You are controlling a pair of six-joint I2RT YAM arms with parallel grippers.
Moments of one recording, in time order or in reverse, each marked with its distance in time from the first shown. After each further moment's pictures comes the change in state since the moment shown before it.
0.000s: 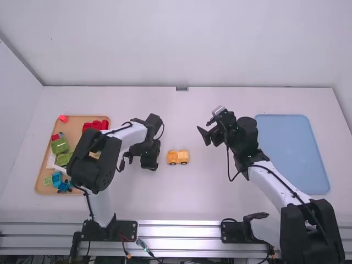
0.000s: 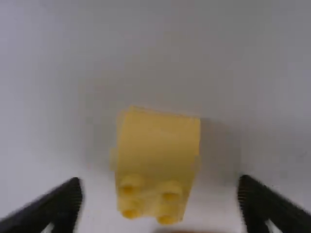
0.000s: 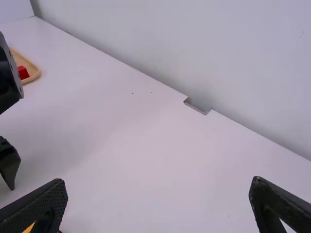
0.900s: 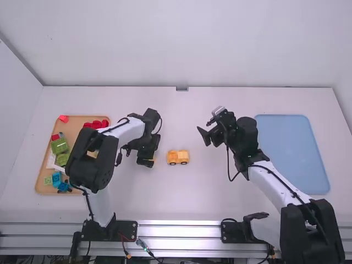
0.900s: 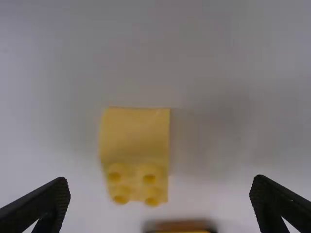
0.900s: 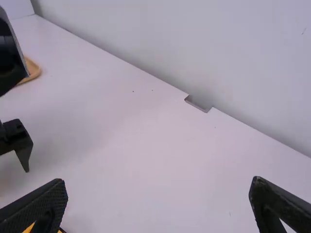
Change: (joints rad) left arm 0.039 0.000 0.094 -0.106 -0.016 0.156; right arm 0.000 0.000 0.000 -0.009 0.000 0.000
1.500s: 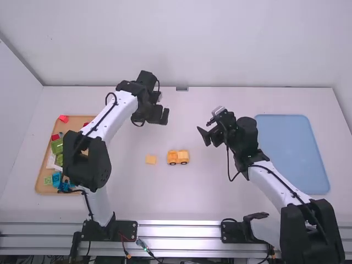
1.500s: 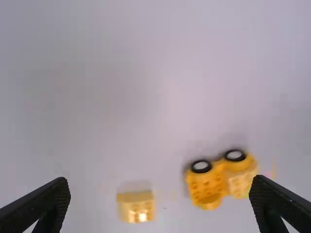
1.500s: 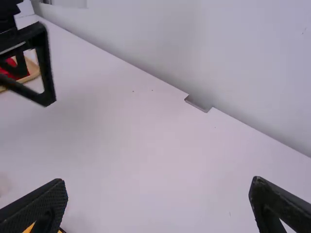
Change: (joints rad) left arm 0.038 0.000 0.470 -0.159 0.001 1.701; right arm 0.000 0.000 0.000 0.000 0.000 -0.002
